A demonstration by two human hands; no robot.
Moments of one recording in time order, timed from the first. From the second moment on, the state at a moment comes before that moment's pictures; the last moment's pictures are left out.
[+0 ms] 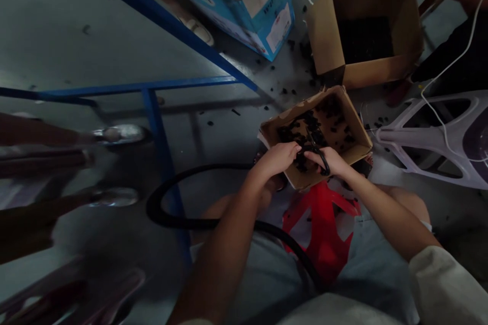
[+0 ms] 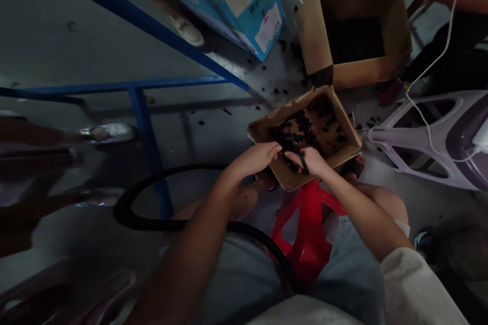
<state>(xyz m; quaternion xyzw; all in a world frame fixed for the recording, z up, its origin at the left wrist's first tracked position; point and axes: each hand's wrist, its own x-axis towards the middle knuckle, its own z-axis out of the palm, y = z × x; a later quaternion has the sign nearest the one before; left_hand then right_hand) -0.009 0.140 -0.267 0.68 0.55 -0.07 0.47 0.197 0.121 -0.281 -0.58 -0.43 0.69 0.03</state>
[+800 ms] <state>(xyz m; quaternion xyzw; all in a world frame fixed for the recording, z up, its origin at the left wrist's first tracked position) 0.005 0.140 -0.252 0.72 0.58 -0.04 0.38 0.193 0.136 -0.282 -0.61 -0.37 0.65 0.25</state>
